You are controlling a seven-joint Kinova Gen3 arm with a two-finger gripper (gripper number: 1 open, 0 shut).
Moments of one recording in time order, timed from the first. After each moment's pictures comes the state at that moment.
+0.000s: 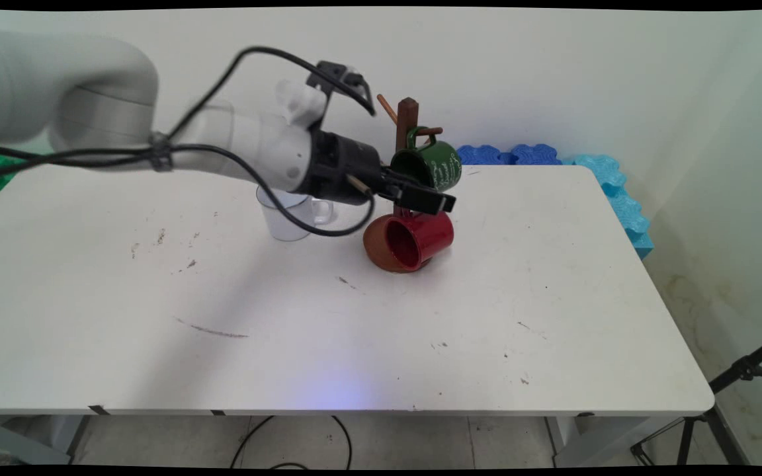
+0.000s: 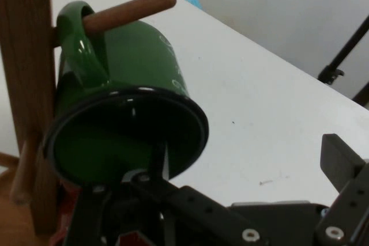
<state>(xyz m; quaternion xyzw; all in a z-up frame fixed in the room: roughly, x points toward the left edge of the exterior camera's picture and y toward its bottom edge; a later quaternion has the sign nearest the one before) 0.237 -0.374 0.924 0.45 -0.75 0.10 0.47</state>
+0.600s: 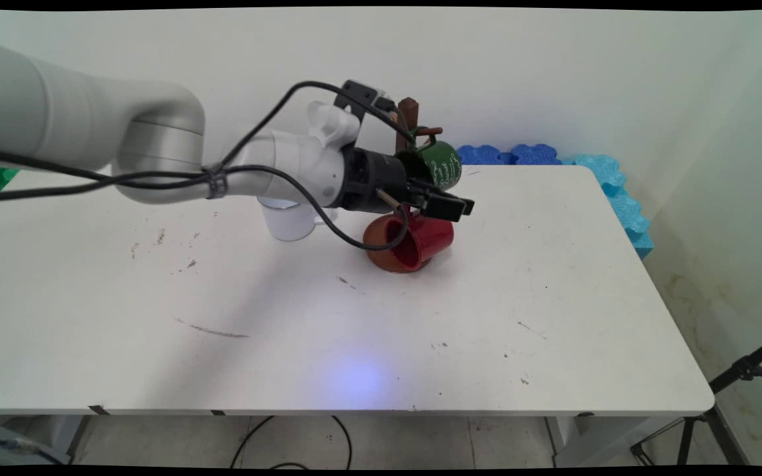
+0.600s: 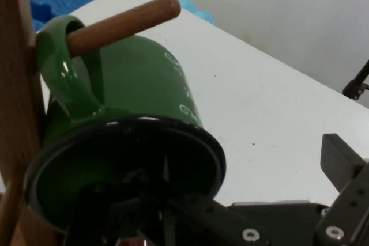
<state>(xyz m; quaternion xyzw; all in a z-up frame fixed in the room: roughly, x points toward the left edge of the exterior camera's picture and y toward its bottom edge) 0.211 -0.388 0.895 0.44 -0.75 0.14 0.48</state>
